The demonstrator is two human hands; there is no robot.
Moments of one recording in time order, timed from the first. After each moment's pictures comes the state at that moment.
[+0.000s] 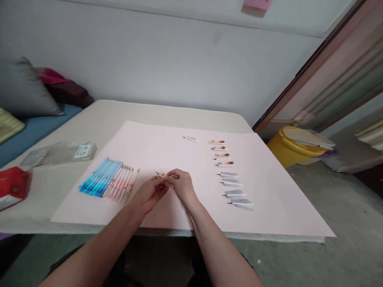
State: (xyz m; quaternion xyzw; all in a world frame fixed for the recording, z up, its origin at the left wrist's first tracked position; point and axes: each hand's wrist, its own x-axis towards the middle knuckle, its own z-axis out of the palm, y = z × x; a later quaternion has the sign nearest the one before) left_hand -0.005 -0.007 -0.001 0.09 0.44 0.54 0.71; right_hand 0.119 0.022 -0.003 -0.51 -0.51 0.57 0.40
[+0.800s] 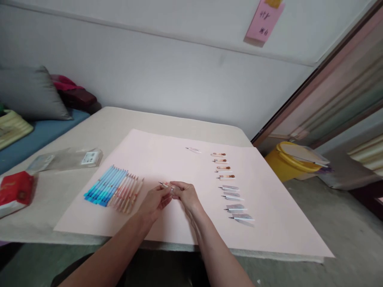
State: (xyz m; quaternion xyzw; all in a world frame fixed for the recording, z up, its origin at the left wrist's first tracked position) left_hand -0.006 0.000 -0.004 0.09 0.50 0.53 0.68; right_hand 0.117 0.029 -0.007 -0.49 -0.40 0.67 0.39
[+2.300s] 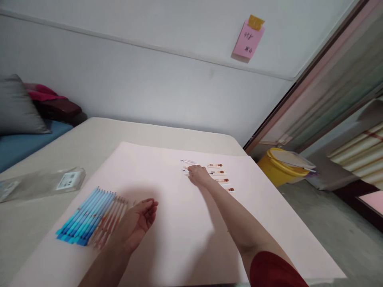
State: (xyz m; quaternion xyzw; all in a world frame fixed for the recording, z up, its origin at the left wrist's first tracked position) left_hand -0.048 0.020 0.014 -0.01 0.46 0.56 0.69; right_hand 0.193 0.223 -0.035 -0.54 -0.84 0.00 -0.02
